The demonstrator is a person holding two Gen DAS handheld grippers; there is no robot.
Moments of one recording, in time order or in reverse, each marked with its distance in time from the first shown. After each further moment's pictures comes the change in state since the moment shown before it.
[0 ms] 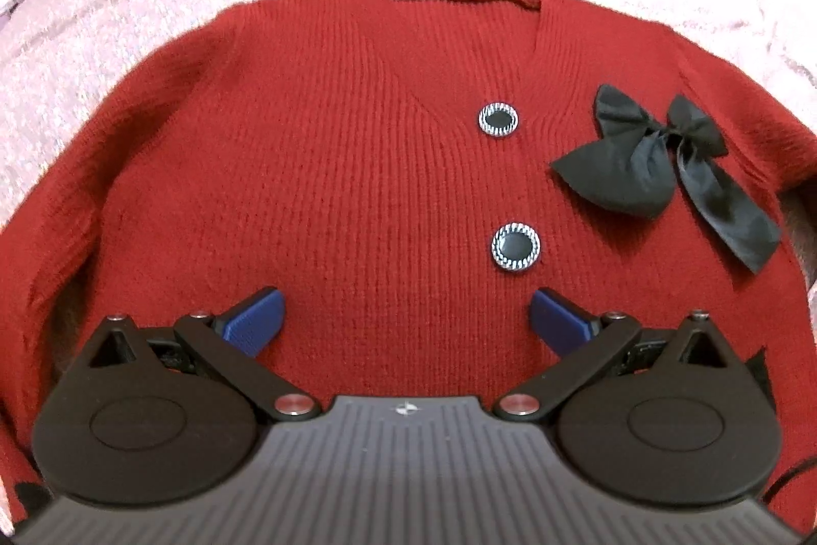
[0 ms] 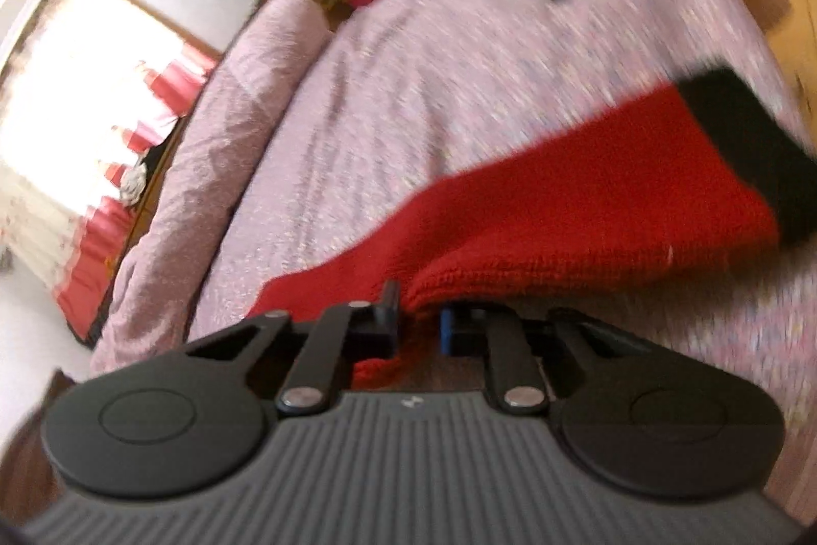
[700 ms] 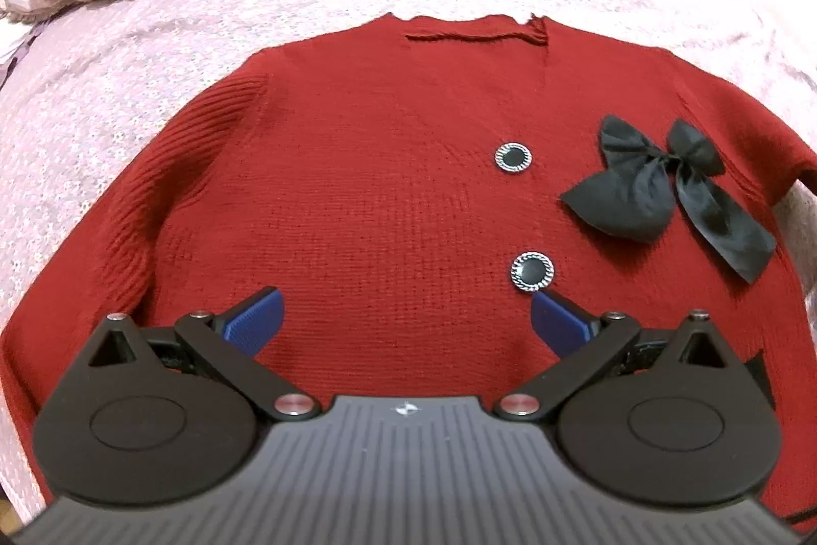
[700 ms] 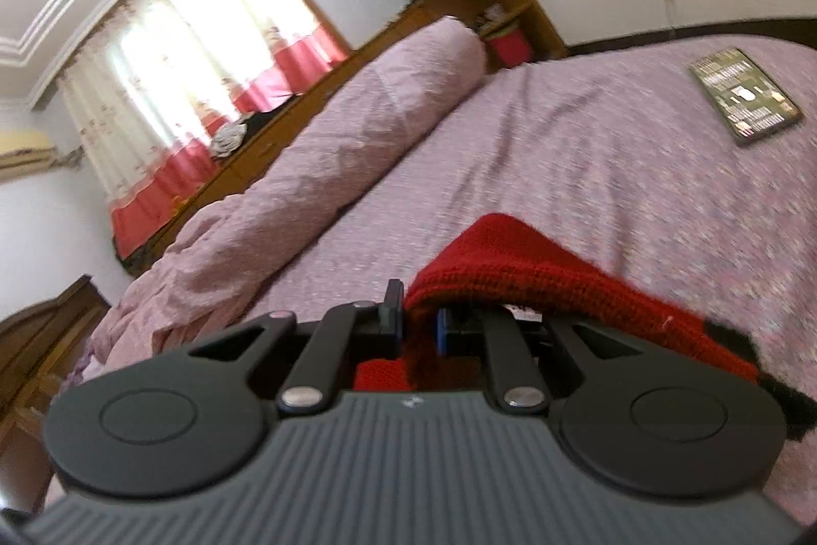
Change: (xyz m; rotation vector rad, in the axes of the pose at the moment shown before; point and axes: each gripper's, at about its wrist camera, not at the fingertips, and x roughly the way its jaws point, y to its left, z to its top) left arm -0.026 0.009 0.006 0.023 -0.042 0.038; right arm -0.016 0.085 0.004 -0.318 -0.079 0.199
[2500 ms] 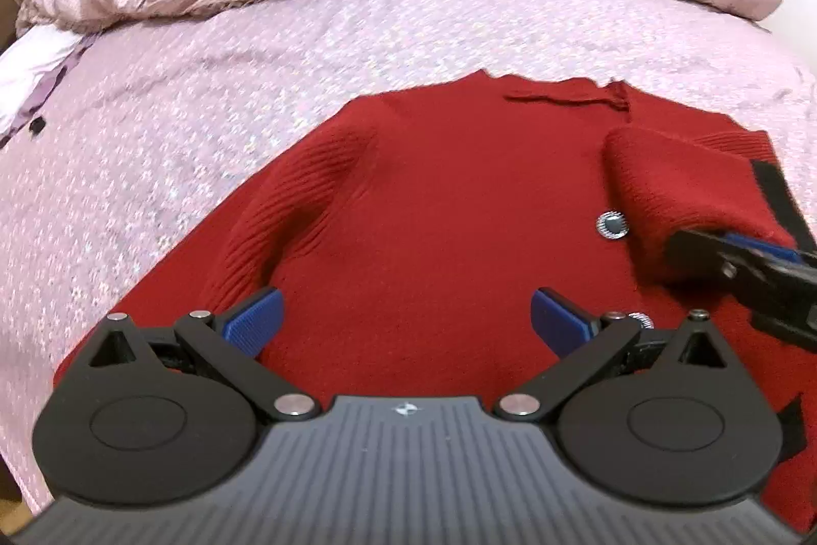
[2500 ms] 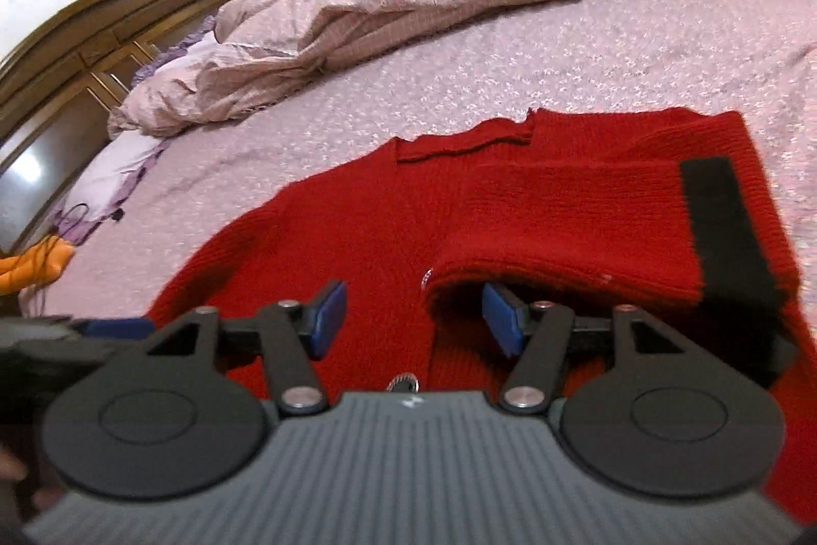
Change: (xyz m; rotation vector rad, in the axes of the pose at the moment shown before) left arm -0.013 0.048 0.016 -0.048 -0.098 0.070; right arm 0.068 0.171 -0.128 -0.495 0.538 0.270
